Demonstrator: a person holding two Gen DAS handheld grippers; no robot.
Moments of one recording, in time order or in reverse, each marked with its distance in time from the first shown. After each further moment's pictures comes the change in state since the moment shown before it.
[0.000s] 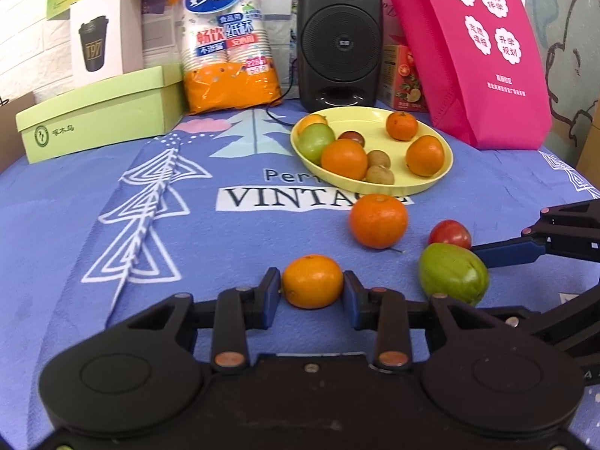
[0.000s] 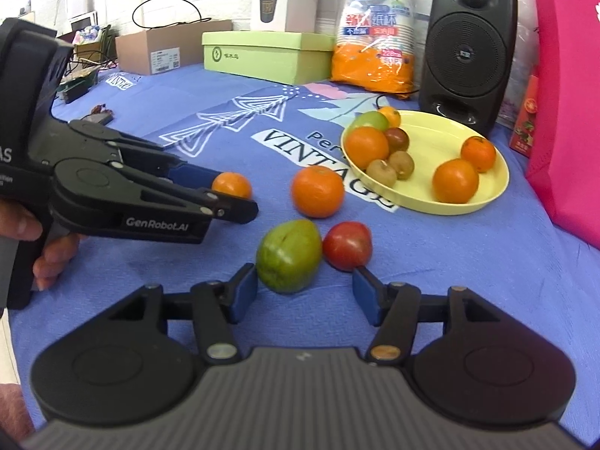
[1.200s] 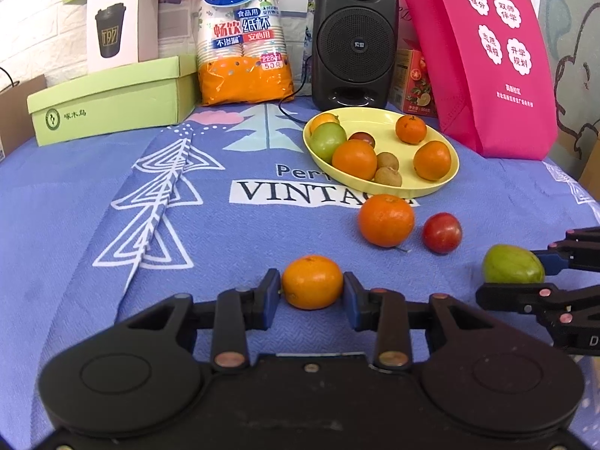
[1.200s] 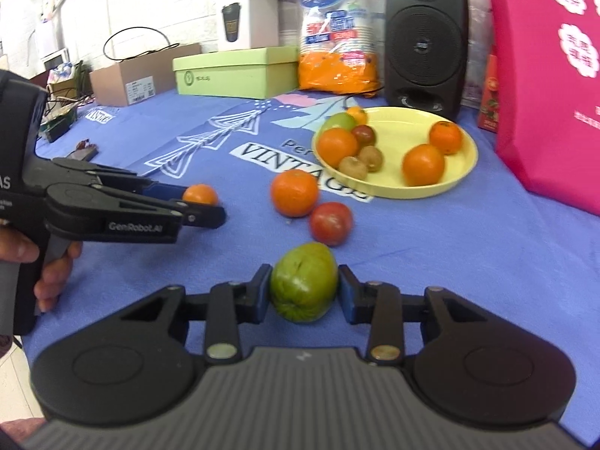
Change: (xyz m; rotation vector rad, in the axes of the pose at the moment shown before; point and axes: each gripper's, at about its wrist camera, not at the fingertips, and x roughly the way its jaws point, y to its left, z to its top) left arm -0.006 0.002 0.001 -0.058 0.018 -0.001; right arm -0.024 -0.016 -0.010 0.146 -0.041 -0.051
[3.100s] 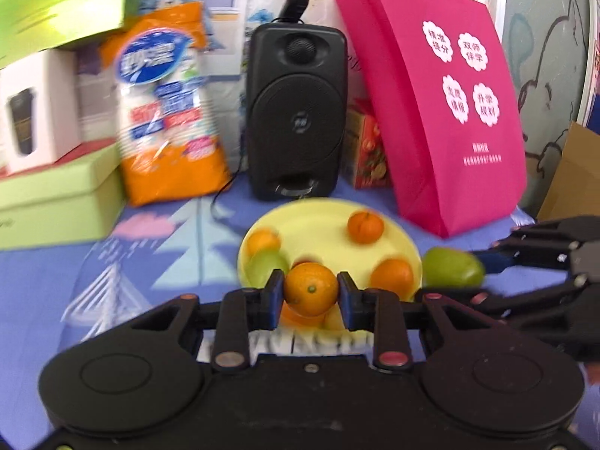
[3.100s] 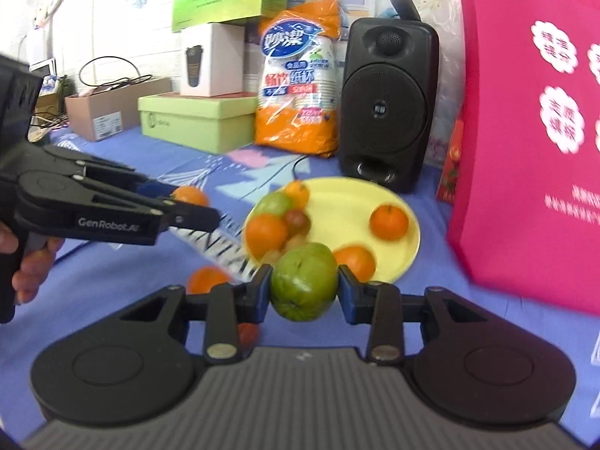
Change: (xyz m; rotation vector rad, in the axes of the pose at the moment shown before) left arm 0.045 -0.027 0.111 0.107 -0.098 -0.143; right arm 0.023 -0.053 0.081 -0.061 -0.087 -0.070
